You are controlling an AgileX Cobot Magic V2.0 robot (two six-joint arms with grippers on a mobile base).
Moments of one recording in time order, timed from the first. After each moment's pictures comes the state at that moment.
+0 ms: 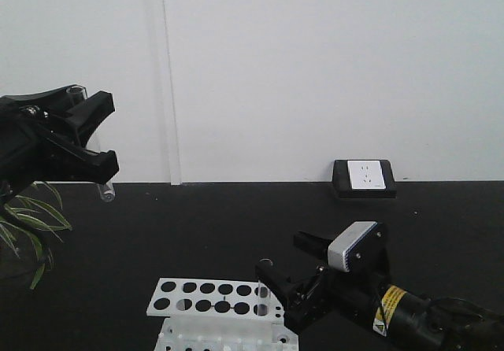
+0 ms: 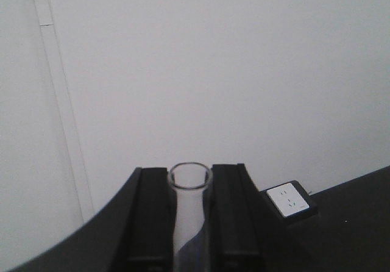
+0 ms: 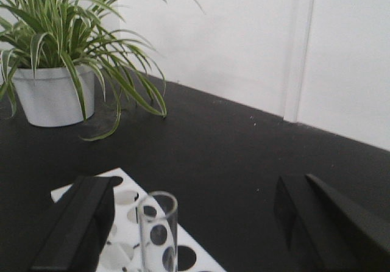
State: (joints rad) left arm -0.32 1.20 -0.99 0.16 -0.29 -0.14; right arm 0.28 1.84 -0.85 -0.73 -0.98 0.45
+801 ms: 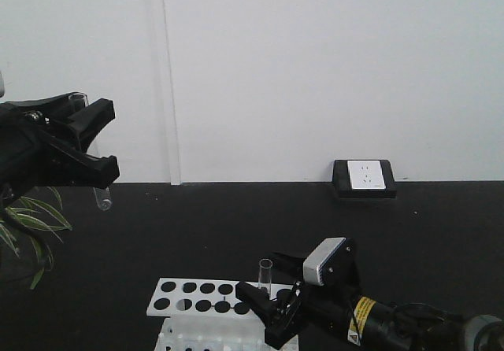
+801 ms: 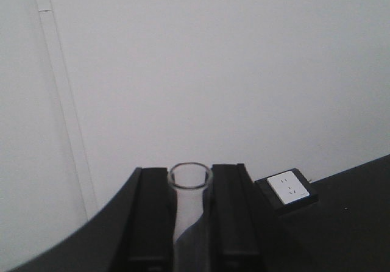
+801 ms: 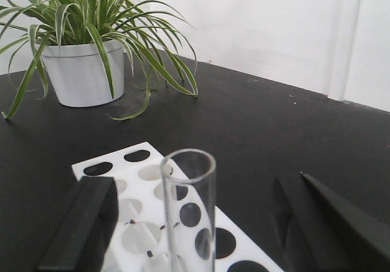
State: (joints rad) left arm -0.32 1.20 -0.99 0.16 -0.25 -0.14; right arm 0.31 1.97 -0.92 -0.78 -1.03 0.48
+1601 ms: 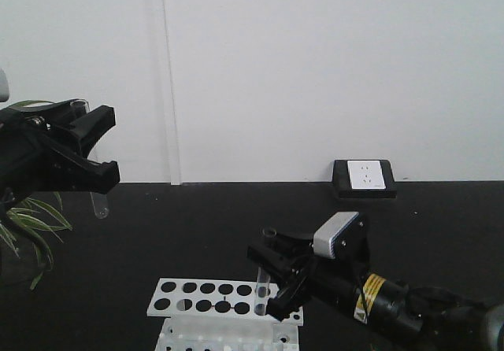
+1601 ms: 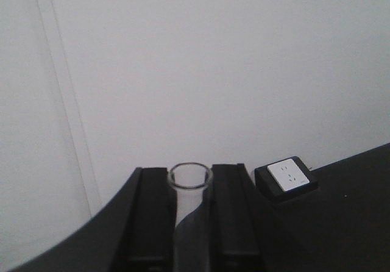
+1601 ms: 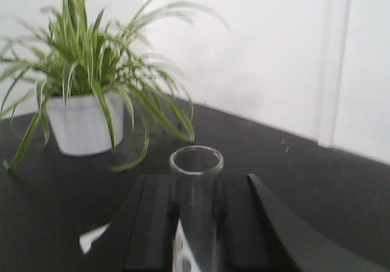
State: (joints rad) left arm -0.32 1.20 -0.99 0.16 -0.21 -0.14; right arm 0.31 1.84 -0.94 -0.76 -1.00 0.55
